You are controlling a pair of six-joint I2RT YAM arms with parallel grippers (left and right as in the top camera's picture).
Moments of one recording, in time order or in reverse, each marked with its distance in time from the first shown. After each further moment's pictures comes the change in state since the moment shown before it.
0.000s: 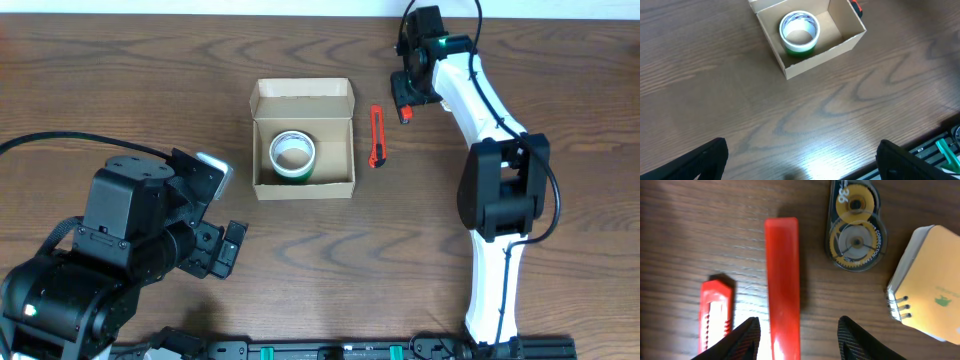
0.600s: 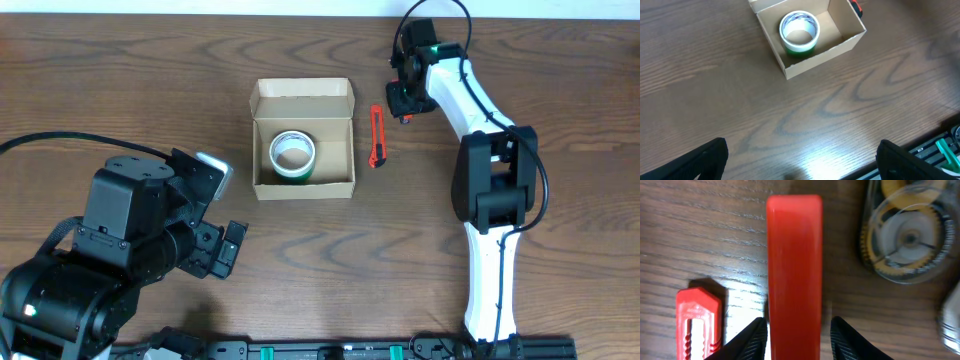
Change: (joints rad) left arm 0.000 0.000 0.000 0.000 0.000 0.000; right arm -0.002 0.081 0.000 0.016 -0.047 -0.010
